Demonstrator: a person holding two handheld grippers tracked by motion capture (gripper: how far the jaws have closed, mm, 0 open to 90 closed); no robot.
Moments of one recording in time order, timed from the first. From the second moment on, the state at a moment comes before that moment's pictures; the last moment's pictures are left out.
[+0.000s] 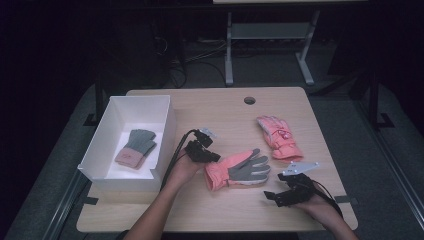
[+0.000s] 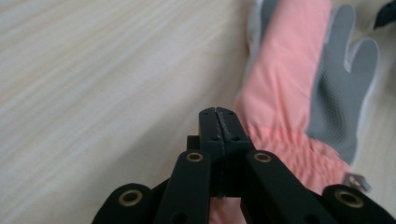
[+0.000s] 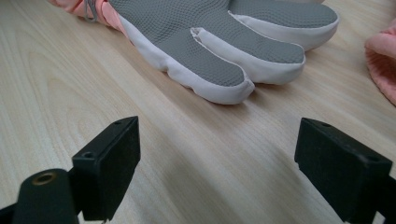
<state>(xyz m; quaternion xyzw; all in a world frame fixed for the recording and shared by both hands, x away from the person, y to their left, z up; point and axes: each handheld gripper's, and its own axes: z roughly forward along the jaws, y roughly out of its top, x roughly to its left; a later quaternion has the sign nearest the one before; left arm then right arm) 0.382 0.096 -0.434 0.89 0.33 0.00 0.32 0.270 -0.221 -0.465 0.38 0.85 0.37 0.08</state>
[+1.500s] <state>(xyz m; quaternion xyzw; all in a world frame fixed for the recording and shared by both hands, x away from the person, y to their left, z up) 0.310 0.016 -0.441 0.91 0.19 -0.07 0.36 0.237 -0.245 -0.465 0.38 0.85 0.35 0.08</state>
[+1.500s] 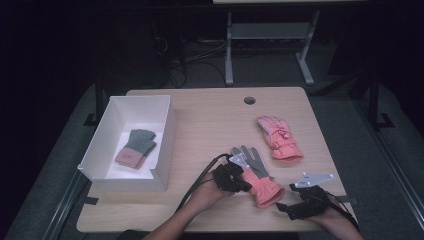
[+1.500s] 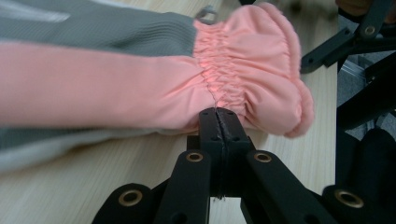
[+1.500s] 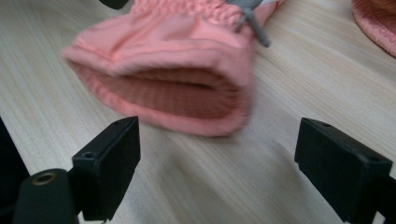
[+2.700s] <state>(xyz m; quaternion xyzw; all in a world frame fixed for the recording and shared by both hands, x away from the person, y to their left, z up) 0.284 0.111 -0.441 0.91 0.23 0.02 0.34 0.256 -0.269 -0.437 0.44 0.83 0.35 0.08</state>
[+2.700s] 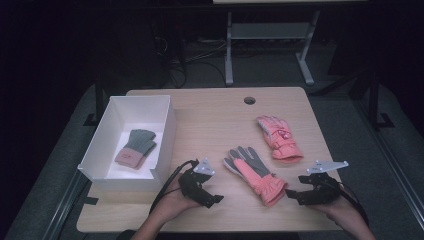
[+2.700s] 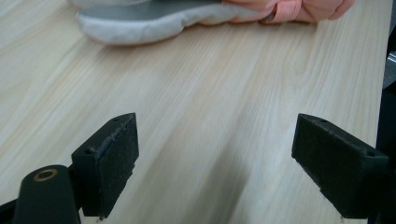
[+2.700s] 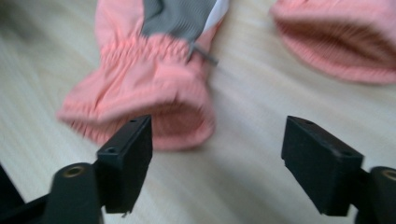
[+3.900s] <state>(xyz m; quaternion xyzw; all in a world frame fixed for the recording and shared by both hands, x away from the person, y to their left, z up) 0.276 0.114 -0.453 0.92 0.22 0.04 0.33 0.425 -0.252 -0.423 0.52 0.78 0.32 0.10</state>
